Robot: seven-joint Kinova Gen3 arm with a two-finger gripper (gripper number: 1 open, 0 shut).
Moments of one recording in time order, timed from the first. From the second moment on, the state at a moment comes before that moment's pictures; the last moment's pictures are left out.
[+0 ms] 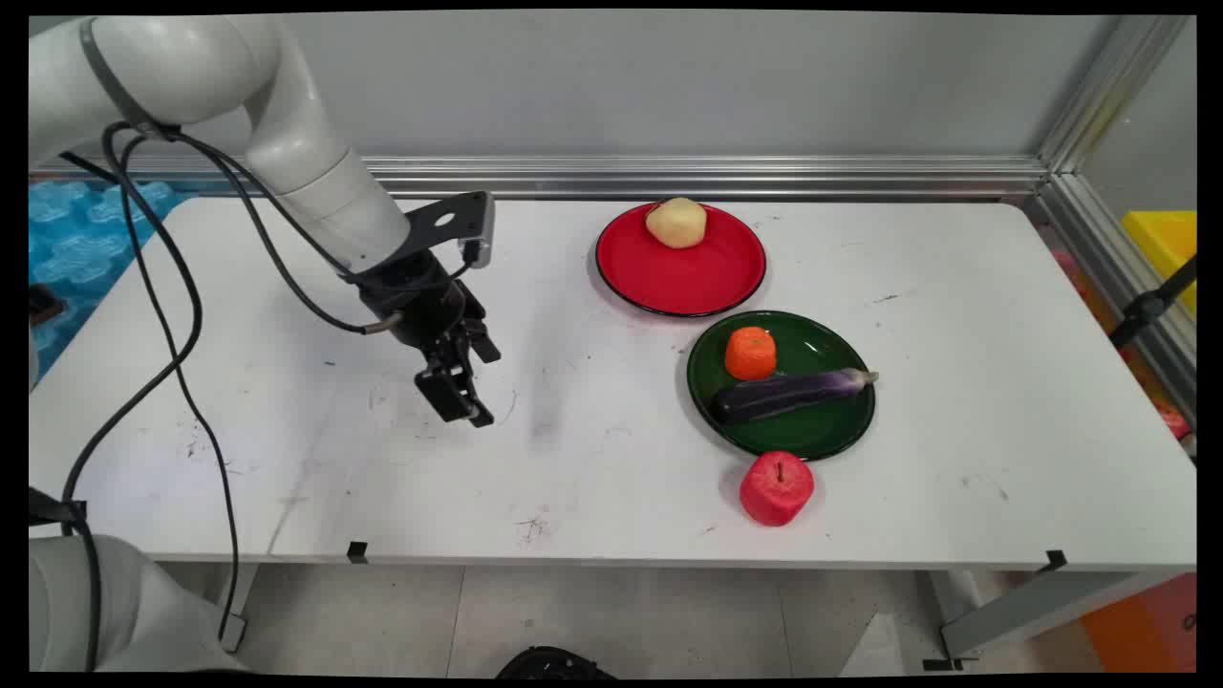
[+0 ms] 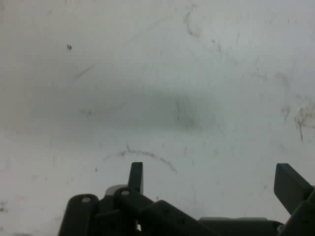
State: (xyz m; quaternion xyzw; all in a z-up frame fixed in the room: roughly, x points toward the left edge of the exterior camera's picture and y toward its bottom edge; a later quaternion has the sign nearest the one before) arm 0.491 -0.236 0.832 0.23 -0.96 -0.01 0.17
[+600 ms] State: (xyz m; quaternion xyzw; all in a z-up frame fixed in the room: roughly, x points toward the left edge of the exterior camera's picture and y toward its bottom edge) arm 0.429 -0.260 0.830 0.24 -0.94 0.01 0.23
